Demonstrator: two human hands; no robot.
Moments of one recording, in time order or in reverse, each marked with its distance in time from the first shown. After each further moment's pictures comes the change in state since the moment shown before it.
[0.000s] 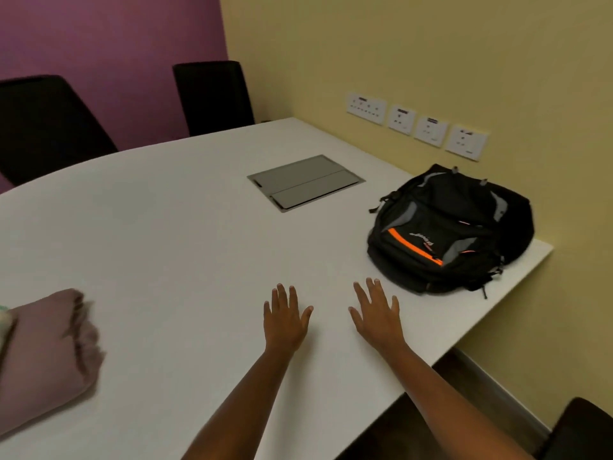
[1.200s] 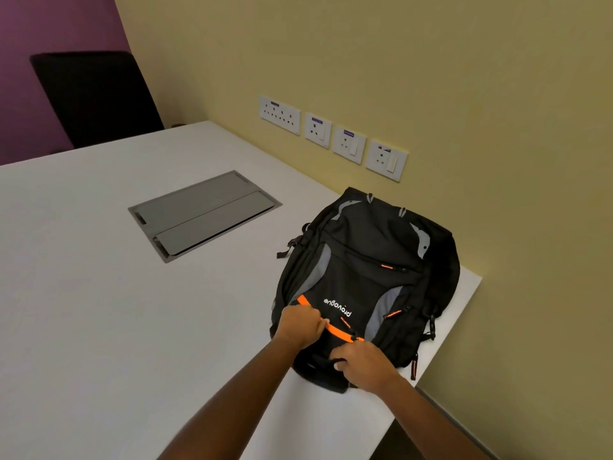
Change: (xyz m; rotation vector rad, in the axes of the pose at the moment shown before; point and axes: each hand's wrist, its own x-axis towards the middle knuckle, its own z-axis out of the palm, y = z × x) left_hand 0.205 0.253 0.009 0.137 -0.130 0.533; right_hand 0.122 0.202 -0.037 0.135 -0.239 -0.210
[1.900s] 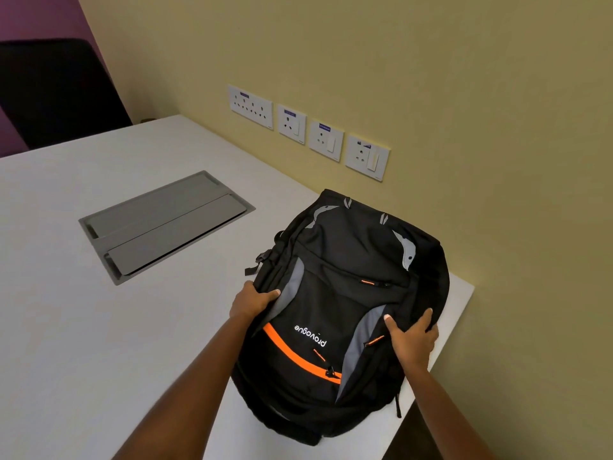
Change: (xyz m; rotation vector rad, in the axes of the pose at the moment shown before) left_hand 0.109 -0.059 0.008 -0.898 0.012 -0.637; right_hand 0.031 0.128 -0.027 0.893 0.634 0.997
